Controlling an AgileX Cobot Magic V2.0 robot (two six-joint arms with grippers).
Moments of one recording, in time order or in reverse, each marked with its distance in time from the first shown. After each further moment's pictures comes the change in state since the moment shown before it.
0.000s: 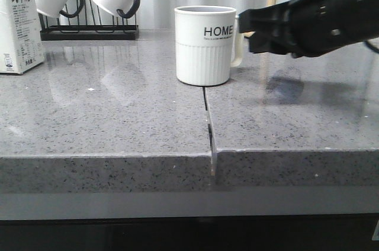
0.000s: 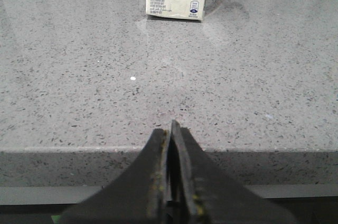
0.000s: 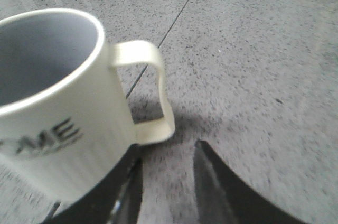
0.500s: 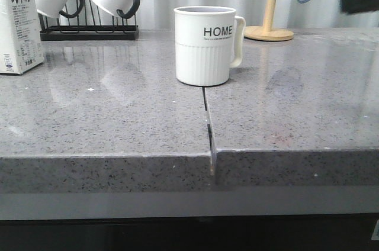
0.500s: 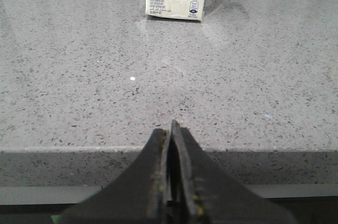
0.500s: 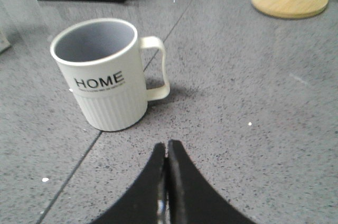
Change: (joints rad) left arm 0.000 0.000 0.000 0.000 0.000 0.000; right arm 0.000 -0.602 0.210 0.002 0.322 -0.026
